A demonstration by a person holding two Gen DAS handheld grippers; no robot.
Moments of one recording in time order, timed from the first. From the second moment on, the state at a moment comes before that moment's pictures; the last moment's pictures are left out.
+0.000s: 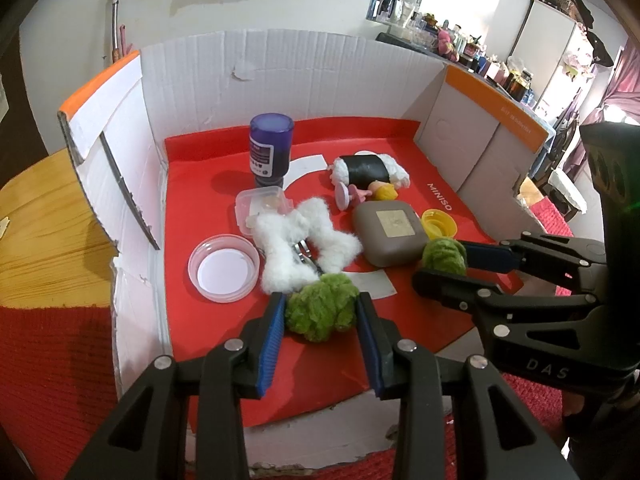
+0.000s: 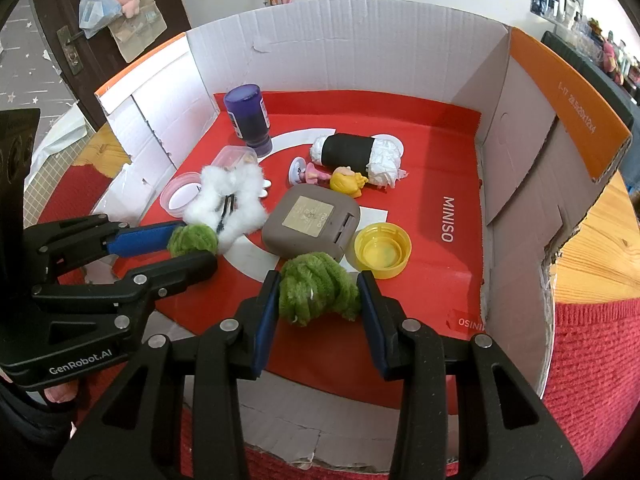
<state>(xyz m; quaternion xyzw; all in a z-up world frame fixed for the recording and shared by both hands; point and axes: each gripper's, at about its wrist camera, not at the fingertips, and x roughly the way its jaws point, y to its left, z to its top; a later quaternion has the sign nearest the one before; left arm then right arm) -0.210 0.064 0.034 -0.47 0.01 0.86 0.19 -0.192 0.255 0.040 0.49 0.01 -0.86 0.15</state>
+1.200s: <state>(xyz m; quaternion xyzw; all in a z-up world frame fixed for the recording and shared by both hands) -0.190 0.060 0.049 -0.44 0.03 0.88 0.16 -0.173 0.255 0.053 0.46 0.00 -0.87 0.15</state>
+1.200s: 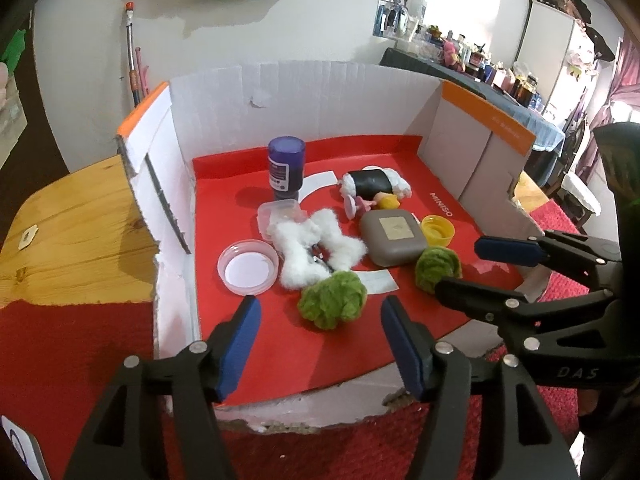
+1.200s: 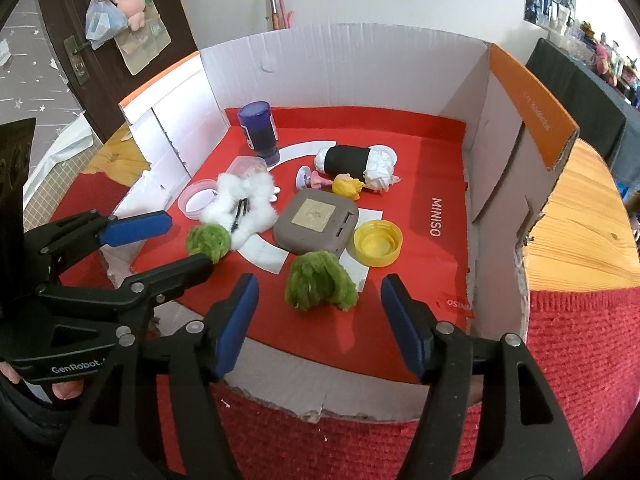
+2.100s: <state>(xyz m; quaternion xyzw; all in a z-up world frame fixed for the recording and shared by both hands) -0.163 0.048 0.063 -0.40 0.03 0.91 0.13 -0.143 0.255 0.072 0.43 0.01 -0.89 0.14</state>
